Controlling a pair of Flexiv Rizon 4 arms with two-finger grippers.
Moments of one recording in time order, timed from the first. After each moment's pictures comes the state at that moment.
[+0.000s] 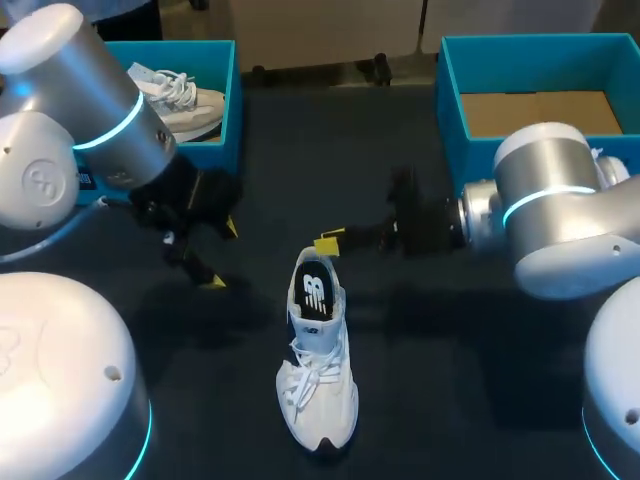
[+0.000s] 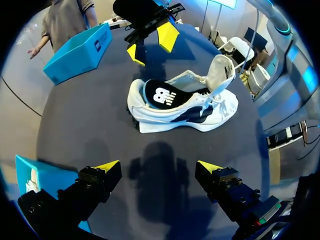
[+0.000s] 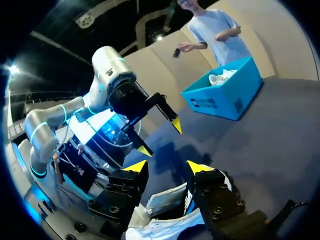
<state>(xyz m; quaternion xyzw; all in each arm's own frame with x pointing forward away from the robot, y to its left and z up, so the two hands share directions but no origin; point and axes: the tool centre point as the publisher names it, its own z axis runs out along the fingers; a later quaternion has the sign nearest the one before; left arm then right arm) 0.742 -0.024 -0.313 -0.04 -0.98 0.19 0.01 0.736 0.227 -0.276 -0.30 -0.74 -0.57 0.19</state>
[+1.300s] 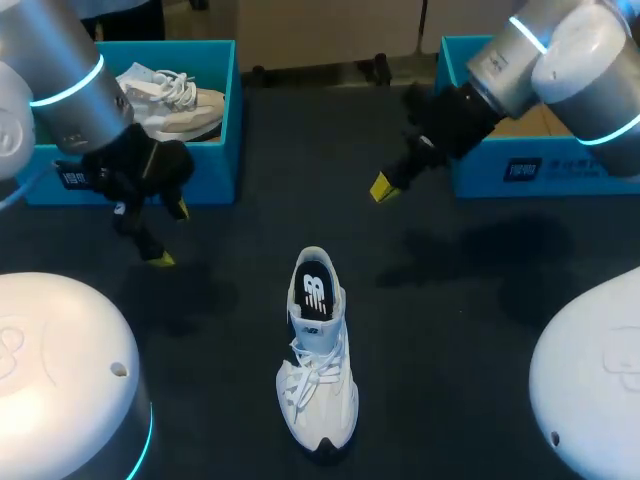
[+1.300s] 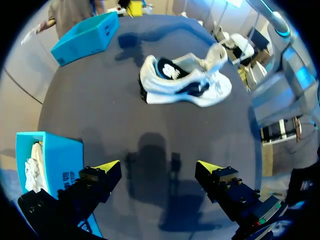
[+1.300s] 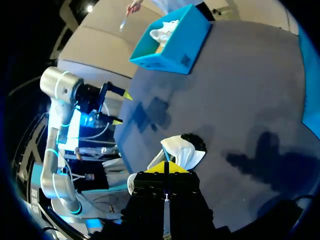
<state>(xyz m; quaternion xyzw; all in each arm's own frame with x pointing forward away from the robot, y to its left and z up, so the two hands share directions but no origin) 0.765 0.048 -0.293 -0.03 -0.99 0.14 0.04 0.788 0.145 -0.236 -0.47 -0.79 -0.26 0.29</state>
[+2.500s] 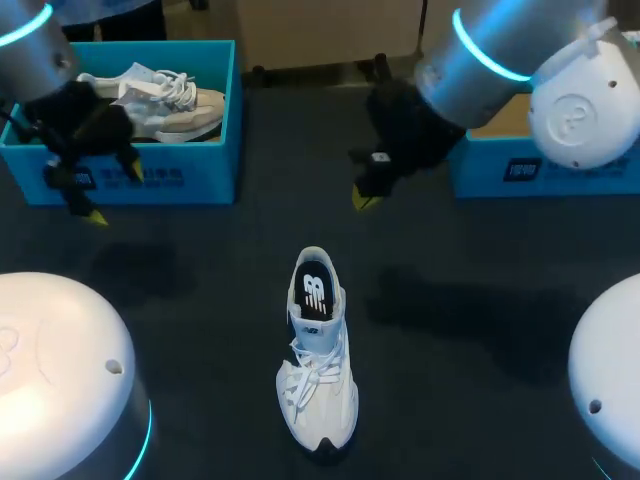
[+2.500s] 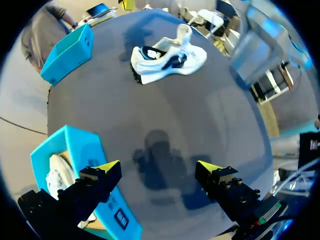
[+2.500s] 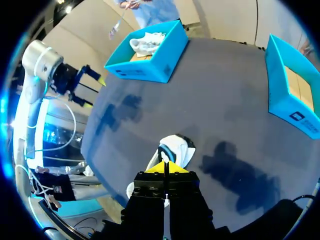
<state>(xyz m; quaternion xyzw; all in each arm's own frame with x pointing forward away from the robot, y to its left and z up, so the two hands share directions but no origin) 0.820 0.131 -0.254 -0.19 -0.97 0.12 0.02 0.744 0.182 -0.206 -0.55 -0.80 -0.21 0.10</state>
